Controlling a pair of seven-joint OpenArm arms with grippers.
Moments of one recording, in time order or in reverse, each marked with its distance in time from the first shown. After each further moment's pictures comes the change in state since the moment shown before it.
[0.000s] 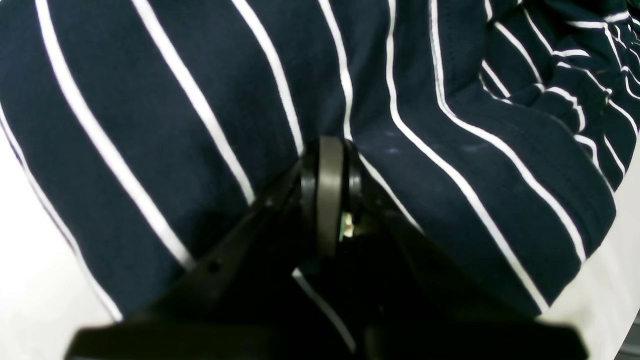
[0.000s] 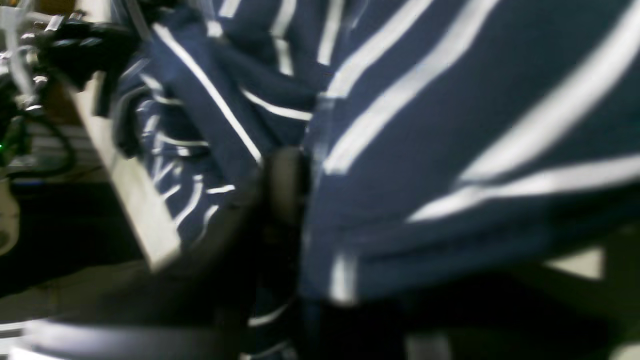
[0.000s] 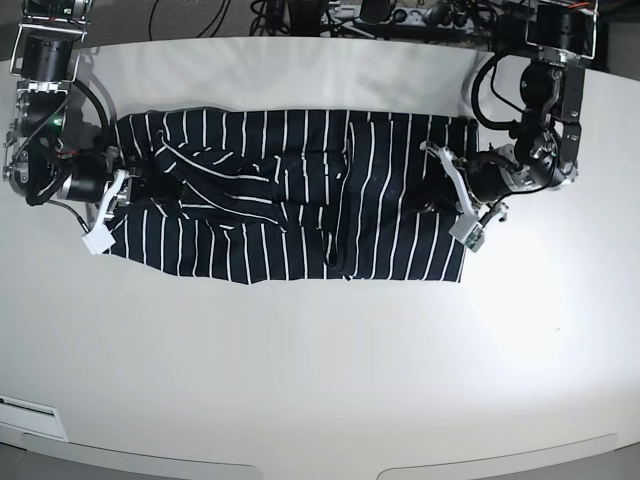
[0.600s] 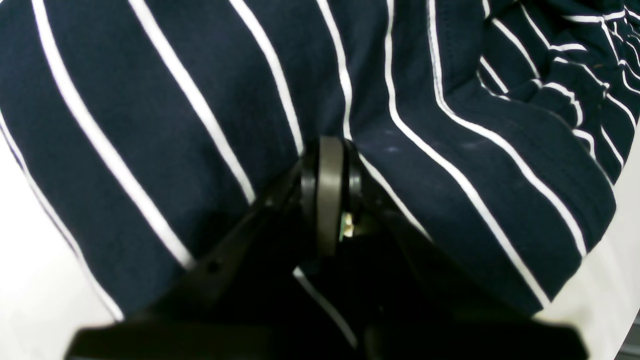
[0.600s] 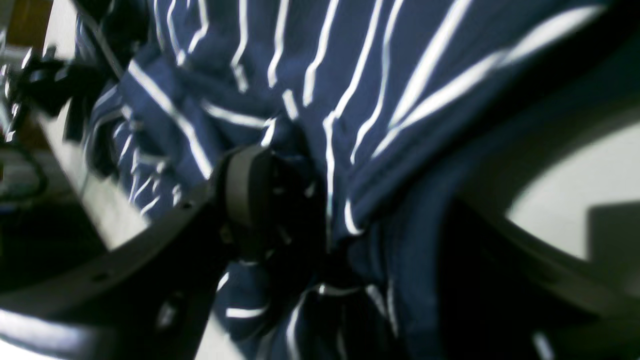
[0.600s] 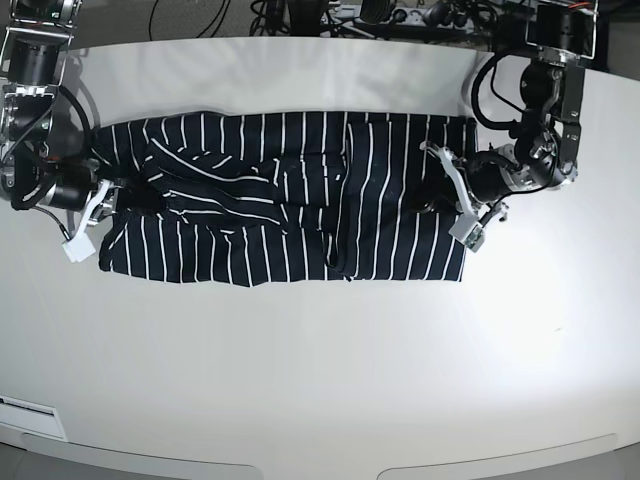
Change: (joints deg) left arm 0.7 0.0 0.0 0.1 0.5 0.0 -0.6; right arm 0.4 2.9 0.2 -0.3 1.7 0.0 -1.4
